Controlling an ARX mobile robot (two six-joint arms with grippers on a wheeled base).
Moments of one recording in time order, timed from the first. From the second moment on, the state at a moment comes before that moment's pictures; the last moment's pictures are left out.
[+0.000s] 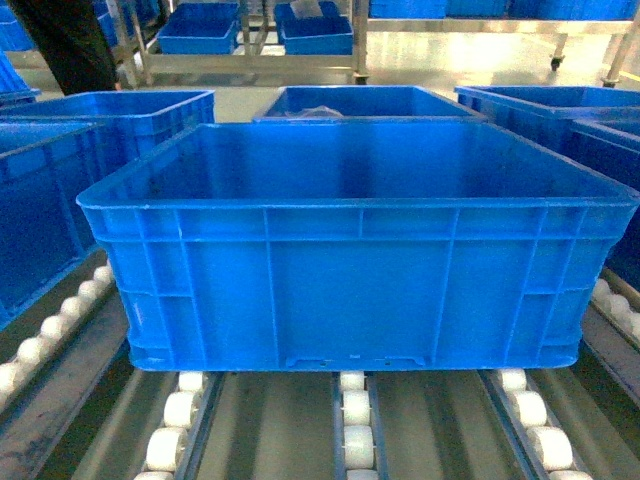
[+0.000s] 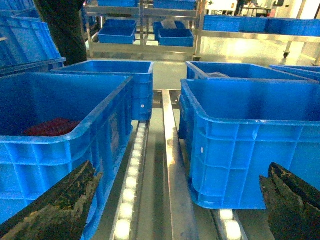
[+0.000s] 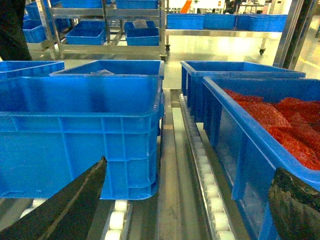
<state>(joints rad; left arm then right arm) 0.00 0.01 0.02 -0.01 0.00 -0.01 0.00 0.01 0.01 -0.01 0.00 0.01</state>
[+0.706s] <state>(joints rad) 0.00 0.01 0.02 -0.01 0.00 -0.01 0.00 0.01 0.01 -0.01 0.00 0.01</state>
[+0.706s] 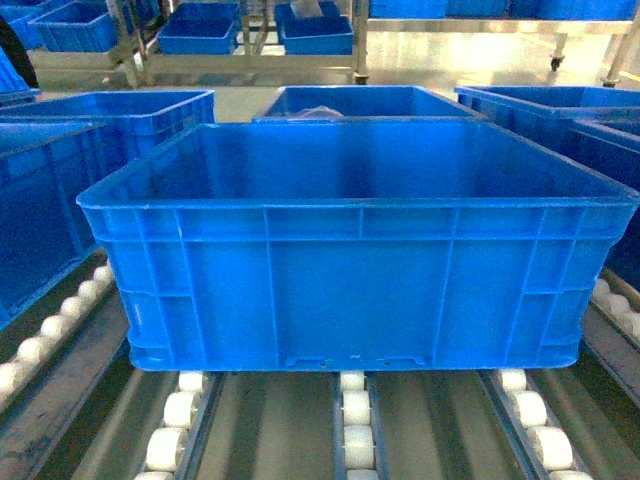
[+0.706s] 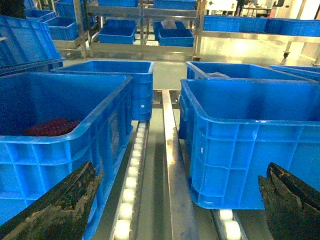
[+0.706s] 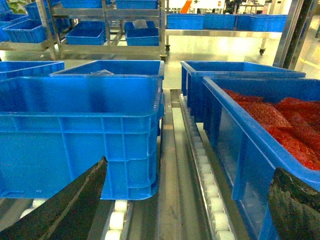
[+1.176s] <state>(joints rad) 0.00 0.01 0.02 -0.01 0.00 -0.01 0.00 0.01 0.01 -0.01 0.00 0.01</state>
